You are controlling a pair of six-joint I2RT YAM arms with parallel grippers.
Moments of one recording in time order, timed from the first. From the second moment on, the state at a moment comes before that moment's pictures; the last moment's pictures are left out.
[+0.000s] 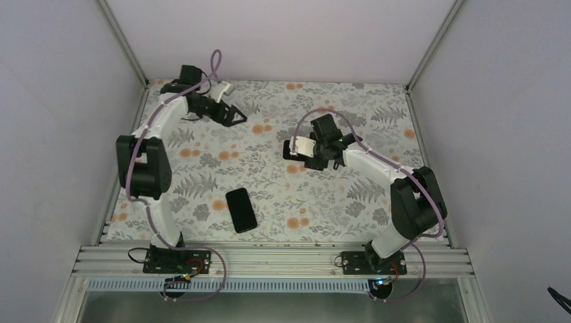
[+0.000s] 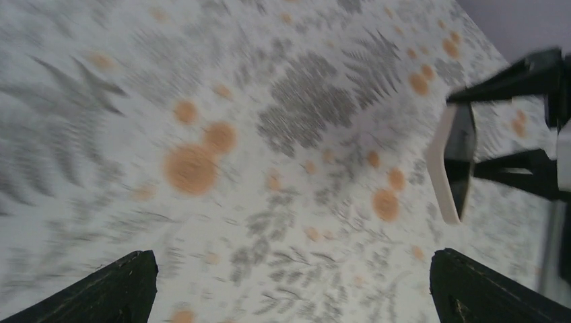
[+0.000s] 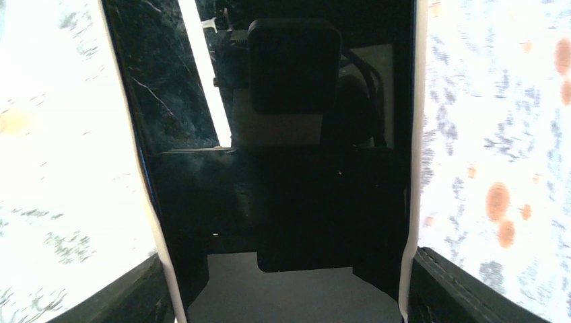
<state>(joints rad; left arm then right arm) -0.09 1.90 1.66 -0.81 0.78 0.36 0.52 1.60 1.07 -0.48 -0.02 -0.96</state>
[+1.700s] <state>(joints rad) -0.32 2.35 2.17 -1.22 1.00 0.31 0.65 1.81 1.32 -0.23 0.22 -0.79</state>
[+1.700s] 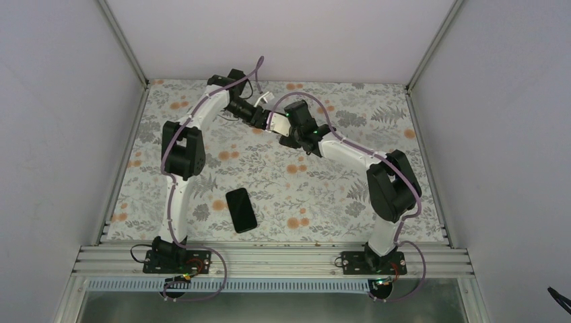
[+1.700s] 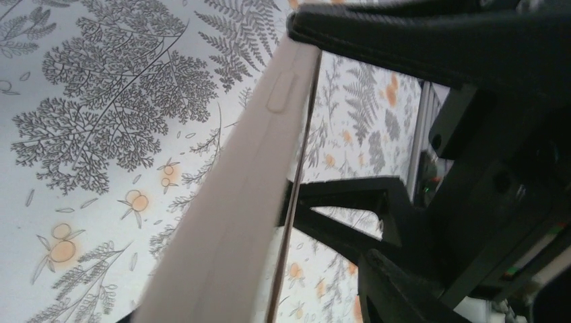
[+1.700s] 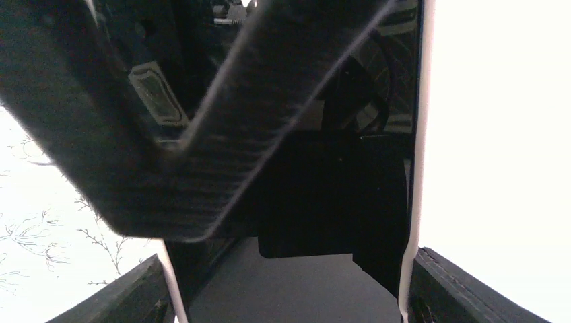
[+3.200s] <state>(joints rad) -0.58 1.54 1.40 -0.71 0.42 0.64 0.14 1.43 1.22 -0.74 -0.75 -0.88</state>
